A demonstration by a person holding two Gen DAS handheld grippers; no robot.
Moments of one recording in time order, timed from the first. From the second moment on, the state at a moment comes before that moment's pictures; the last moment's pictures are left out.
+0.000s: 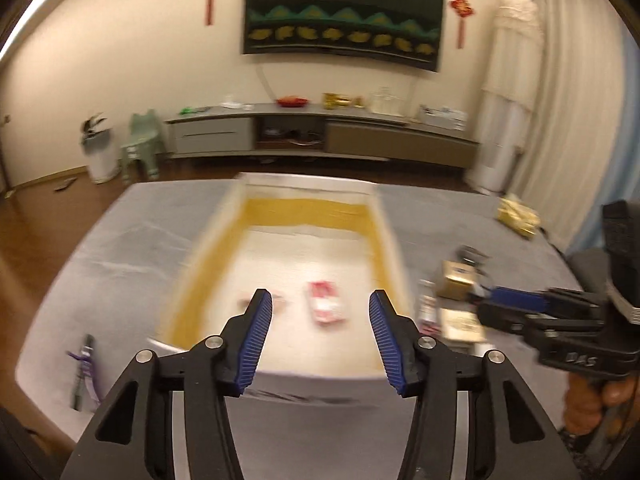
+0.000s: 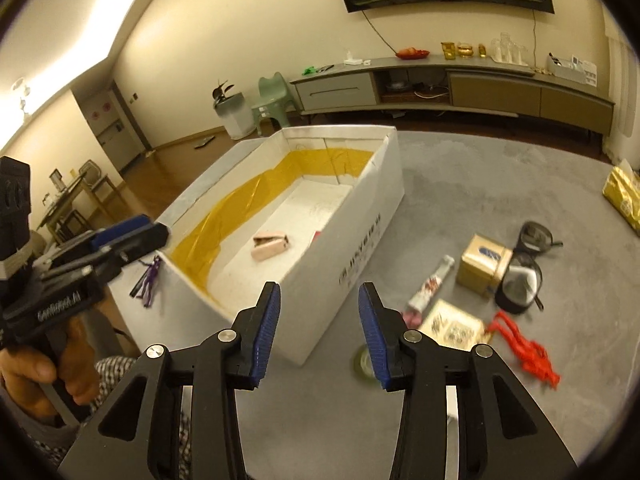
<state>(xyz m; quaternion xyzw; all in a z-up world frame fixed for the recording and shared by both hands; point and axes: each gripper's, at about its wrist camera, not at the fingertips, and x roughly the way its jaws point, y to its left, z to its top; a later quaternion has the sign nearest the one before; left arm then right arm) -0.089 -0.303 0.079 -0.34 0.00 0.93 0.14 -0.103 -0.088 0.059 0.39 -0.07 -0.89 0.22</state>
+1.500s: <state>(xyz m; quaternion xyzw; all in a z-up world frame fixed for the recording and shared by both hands) -0.126 -0.166 -0.073 -0.44 0.00 0.86 0.26 -0.143 0.028 -0.052 0.48 0.06 -0.87 0.09</state>
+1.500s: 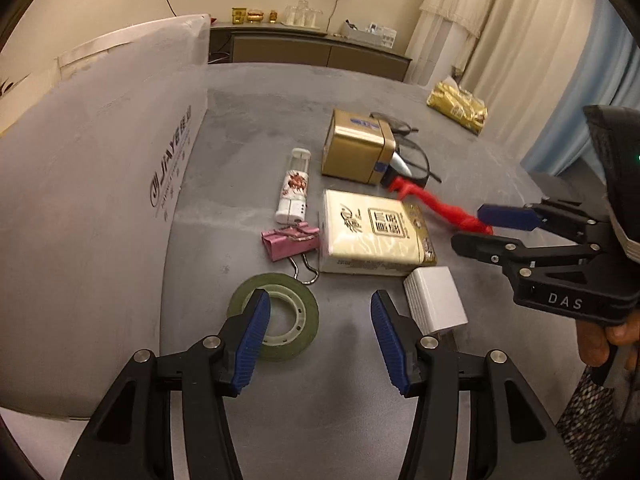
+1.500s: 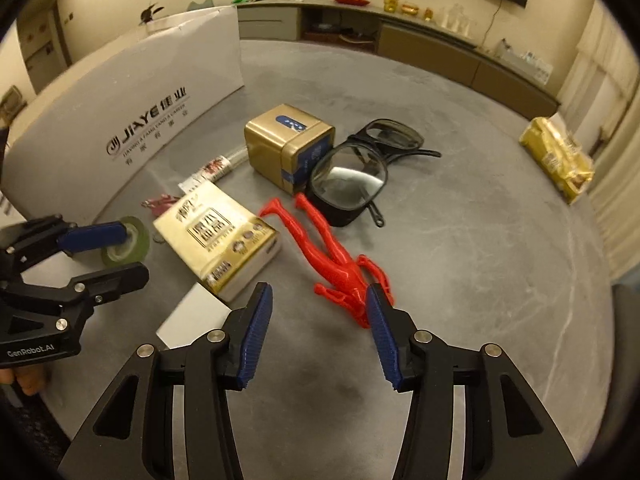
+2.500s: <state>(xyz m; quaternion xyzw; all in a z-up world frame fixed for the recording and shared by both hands) -0.113 -0.163 -0.061 -0.40 0.07 0.88 0.23 -0.130 0.067 -0.057 0.50 -0.13 -0.84 0.12</state>
